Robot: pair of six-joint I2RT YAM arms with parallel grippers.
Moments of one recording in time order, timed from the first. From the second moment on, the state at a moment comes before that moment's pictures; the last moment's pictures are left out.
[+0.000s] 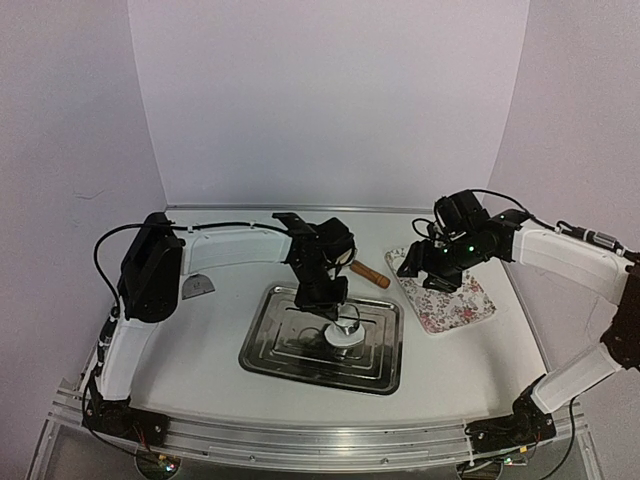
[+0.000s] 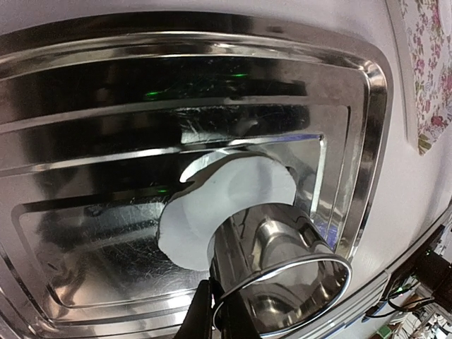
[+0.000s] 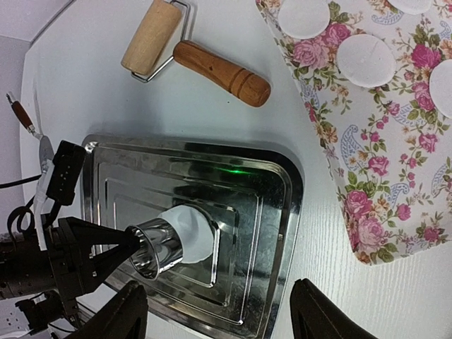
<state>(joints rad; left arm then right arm) -0.97 2.24 1.90 -0.91 0.23 -0.80 0.55 1.44 1.13 -0.68 -0.14 0.73</state>
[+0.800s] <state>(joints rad) -0.97 2.30 1.98 -0.98 0.26 -0.77 0.55 1.47 1.13 -0.71 -0.14 0.74</state>
